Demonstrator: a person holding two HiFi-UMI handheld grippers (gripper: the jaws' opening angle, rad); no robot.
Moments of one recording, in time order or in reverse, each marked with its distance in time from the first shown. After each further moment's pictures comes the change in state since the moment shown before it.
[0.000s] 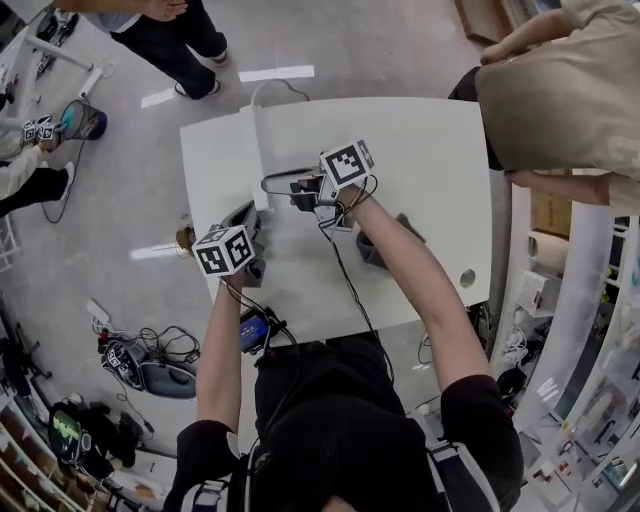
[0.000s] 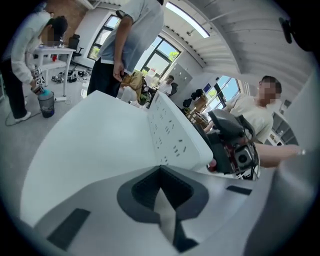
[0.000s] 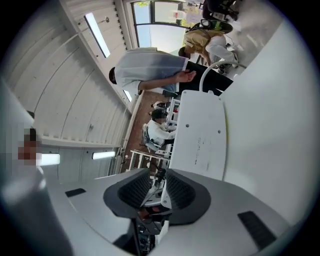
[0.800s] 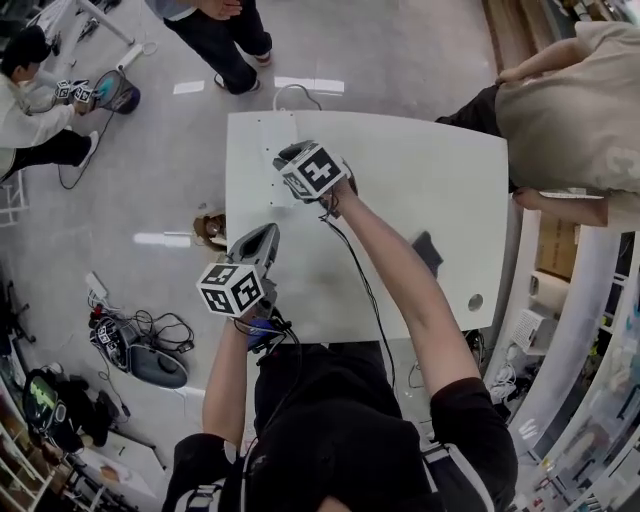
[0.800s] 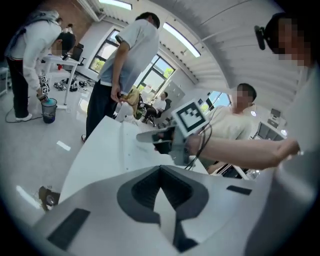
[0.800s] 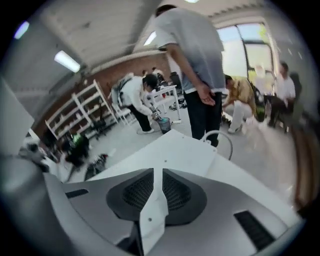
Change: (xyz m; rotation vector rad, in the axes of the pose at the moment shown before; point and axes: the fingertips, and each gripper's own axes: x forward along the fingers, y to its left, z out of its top) left arm -0.107 -0.024 0.006 0.008 -0.165 -0.078; right arm 0.080 -0.047 0.041 -0.740 0.301 -0.744
